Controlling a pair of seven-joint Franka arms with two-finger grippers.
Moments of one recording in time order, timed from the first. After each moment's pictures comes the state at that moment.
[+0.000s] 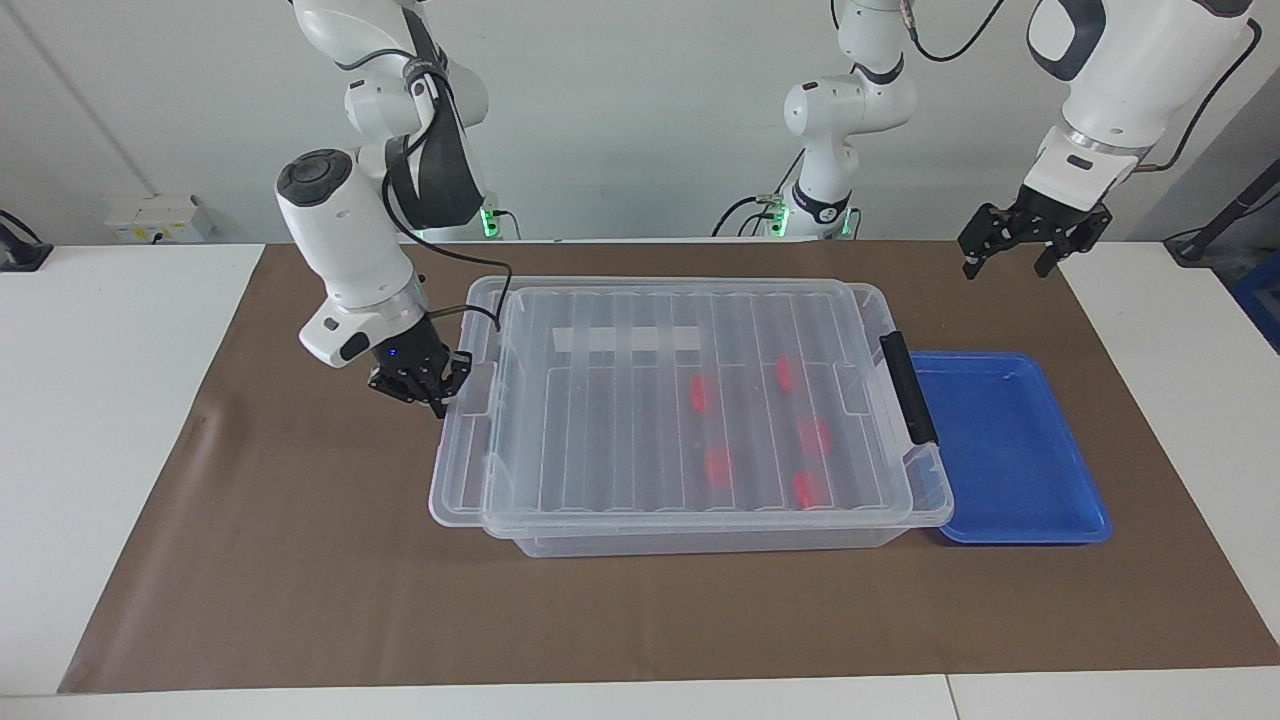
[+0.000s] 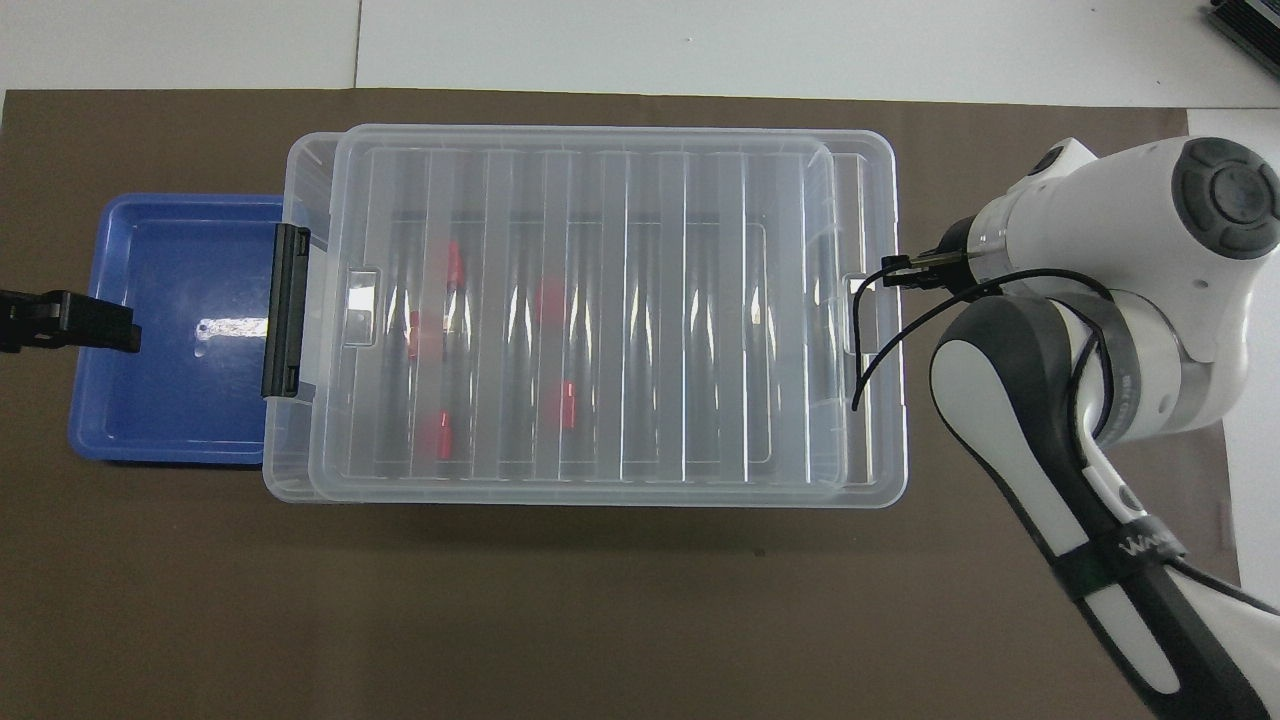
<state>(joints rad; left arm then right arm) 0.10 -0.06 -0.11 -1.67 0.00 1.62 0.04 0.19 0.17 -0.03 -1.81 0.11 2.14 0.04</state>
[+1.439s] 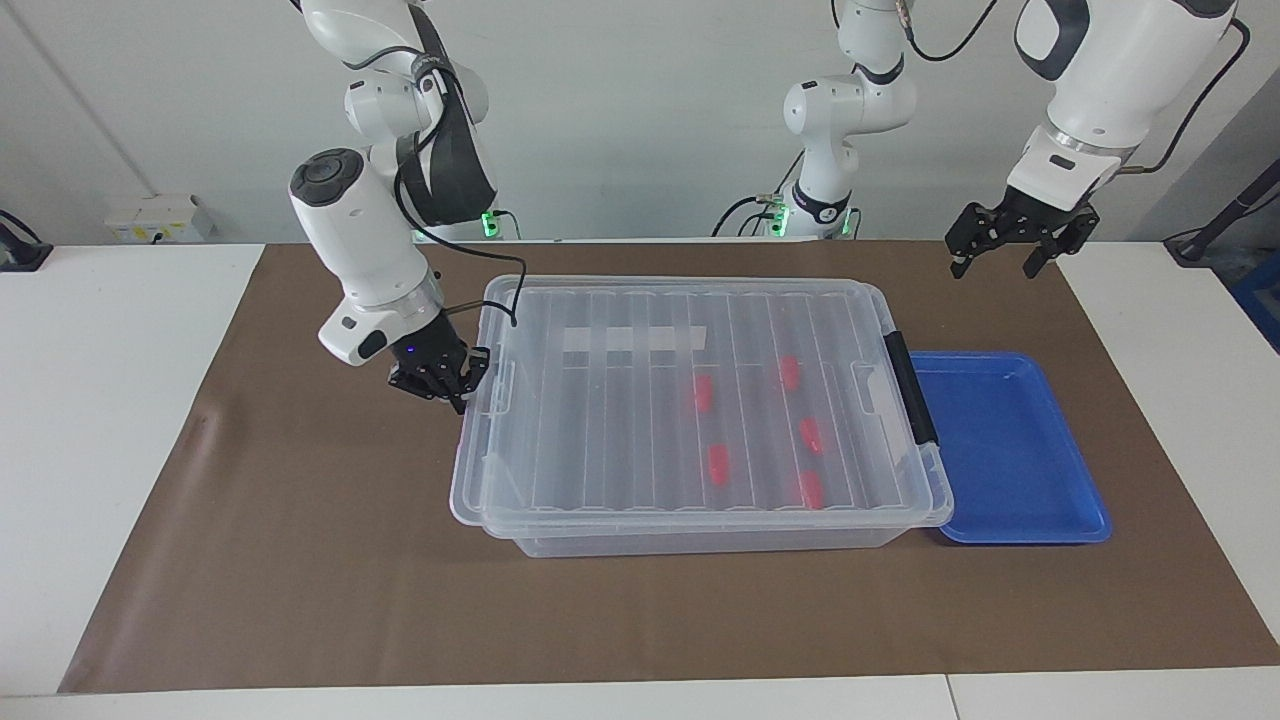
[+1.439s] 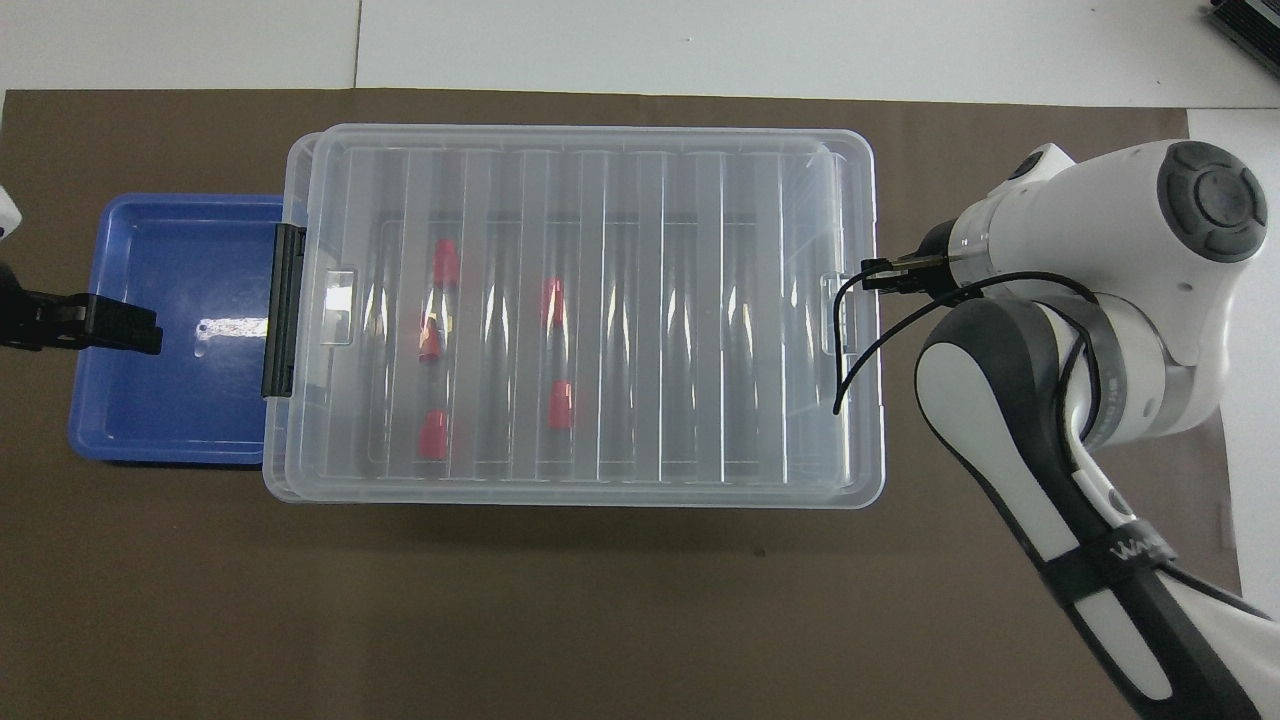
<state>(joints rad) 0.04 -0.06 -0.09 -1.67 0.00 1.62 0.04 0.21 0.17 -0.02 -1.81 0.16 2.14 0.05</state>
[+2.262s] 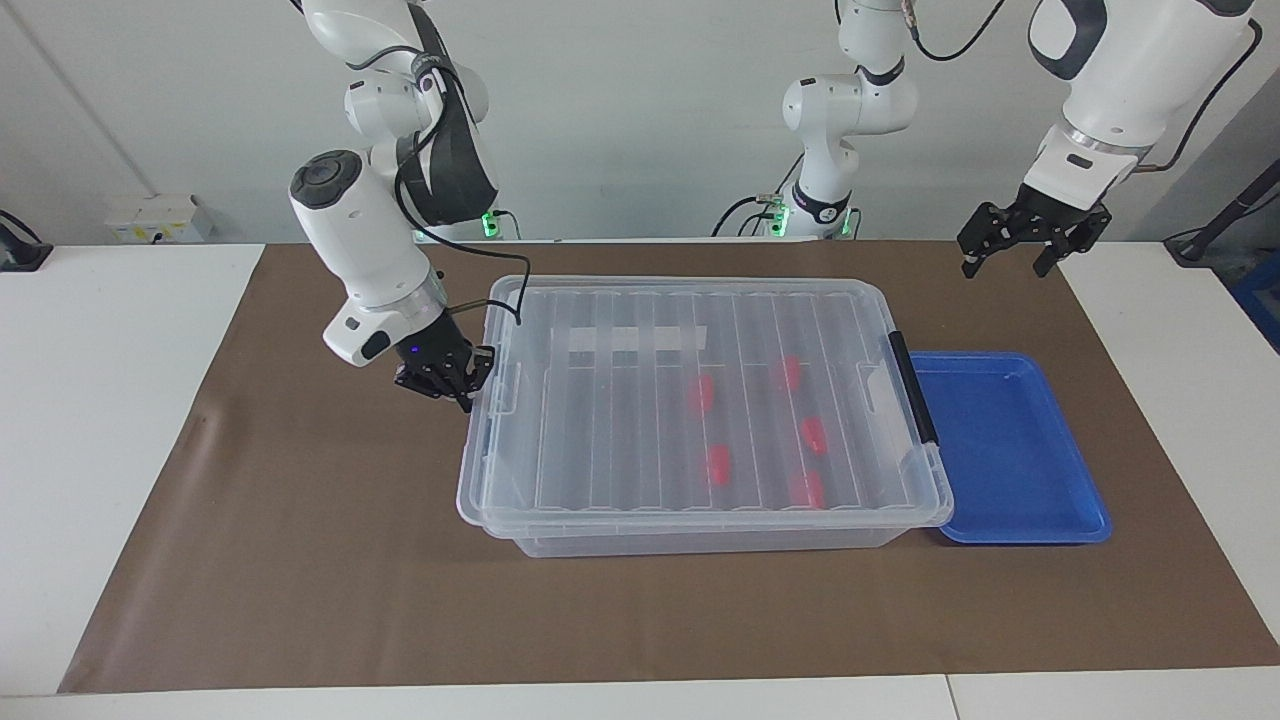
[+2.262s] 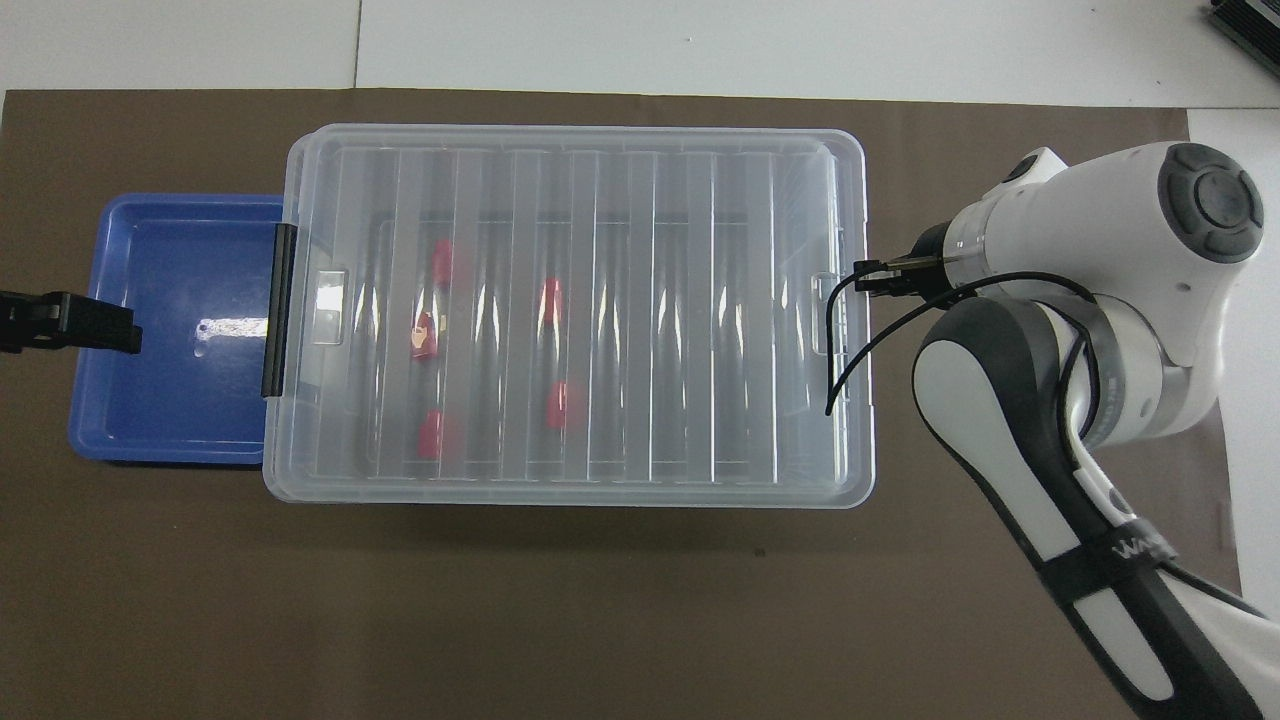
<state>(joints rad) -0.05 -0.06 0.03 -1.67 0.00 1.62 0.04 0.21 0.17 -0.02 -1.81 0.20 2.13 0.05</state>
